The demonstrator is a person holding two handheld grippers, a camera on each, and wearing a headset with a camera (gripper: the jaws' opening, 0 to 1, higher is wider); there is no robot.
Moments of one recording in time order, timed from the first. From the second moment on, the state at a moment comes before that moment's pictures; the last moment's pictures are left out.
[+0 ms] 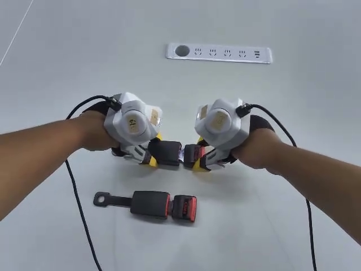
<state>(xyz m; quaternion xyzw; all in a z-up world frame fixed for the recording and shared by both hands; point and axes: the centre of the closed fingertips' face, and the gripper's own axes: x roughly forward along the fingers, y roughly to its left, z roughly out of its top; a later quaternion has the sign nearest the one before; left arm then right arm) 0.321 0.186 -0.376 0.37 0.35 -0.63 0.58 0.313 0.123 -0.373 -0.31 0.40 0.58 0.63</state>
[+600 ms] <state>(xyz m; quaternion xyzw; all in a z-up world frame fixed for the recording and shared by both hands) 0.319 0.186 -0.374 0.36 0.35 -0.63 0.59 0.313 0.122 -0.374 -0.32 0.40 0.58 0.63</state>
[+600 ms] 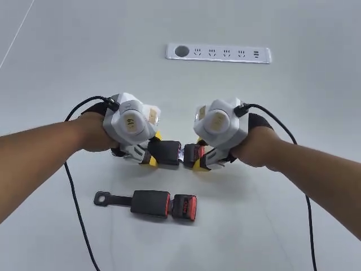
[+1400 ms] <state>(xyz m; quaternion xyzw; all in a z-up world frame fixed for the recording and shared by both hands) 0.320 0.187 -0.373 0.36 0.35 -0.63 0.59 0.315 0.074 -0.373 -0.32 0.41 0.58 0.63</state>
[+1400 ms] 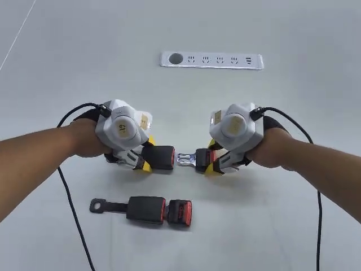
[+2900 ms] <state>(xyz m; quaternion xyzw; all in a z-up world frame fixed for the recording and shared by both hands) 0.324 0.188 -0.365 0.35 0.39 -0.60 0.60 0.306 -0.017 -0.373 -0.31 0.42 0.56 0.65</state>
